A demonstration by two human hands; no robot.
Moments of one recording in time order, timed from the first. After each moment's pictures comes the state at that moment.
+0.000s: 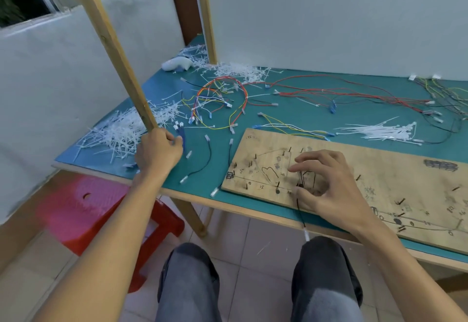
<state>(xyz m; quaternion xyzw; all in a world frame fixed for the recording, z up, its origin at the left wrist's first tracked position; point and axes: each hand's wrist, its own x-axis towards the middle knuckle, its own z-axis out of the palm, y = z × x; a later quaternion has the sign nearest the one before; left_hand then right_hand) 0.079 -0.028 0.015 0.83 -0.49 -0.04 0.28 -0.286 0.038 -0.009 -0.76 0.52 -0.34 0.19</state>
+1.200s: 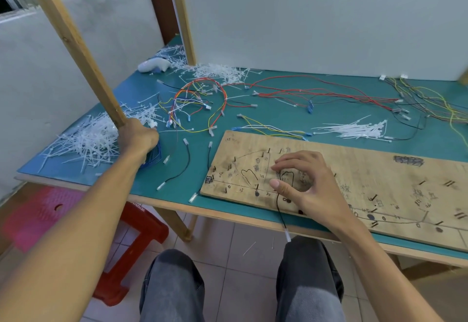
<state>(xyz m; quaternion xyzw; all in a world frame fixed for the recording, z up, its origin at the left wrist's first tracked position) 0.100 -0.104 0.004 0.86 -0.42 -0.10 0.26 -0.290 0.039 -0.008 -0.71 0.51 -0.41 0.25</state>
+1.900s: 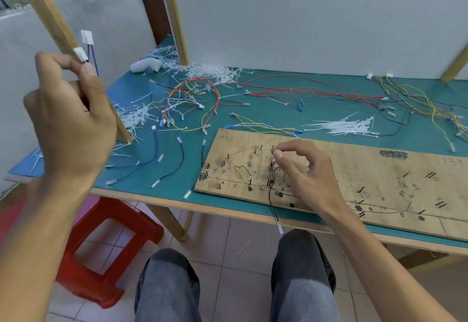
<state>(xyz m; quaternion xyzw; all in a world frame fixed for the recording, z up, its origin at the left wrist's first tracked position) 0.068 0.023 0.126 0.59 -0.58 0.17 0.53 -0.286 0.040 0.008 -0.64 0.52 -0.49 0.28</state>
